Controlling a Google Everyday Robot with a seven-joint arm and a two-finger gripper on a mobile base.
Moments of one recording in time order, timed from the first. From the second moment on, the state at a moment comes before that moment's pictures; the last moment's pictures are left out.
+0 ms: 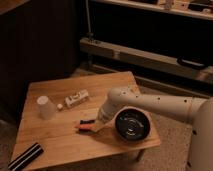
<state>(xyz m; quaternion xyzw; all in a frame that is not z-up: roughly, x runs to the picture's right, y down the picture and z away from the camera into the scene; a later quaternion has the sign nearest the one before) -0.052 0.187 0.800 -0.40 -0.18 0.22 0.87</state>
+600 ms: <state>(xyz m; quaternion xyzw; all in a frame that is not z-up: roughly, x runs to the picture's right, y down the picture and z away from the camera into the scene) -0.055 0.181 0.804 -0.39 -0.19 0.22 0.87</state>
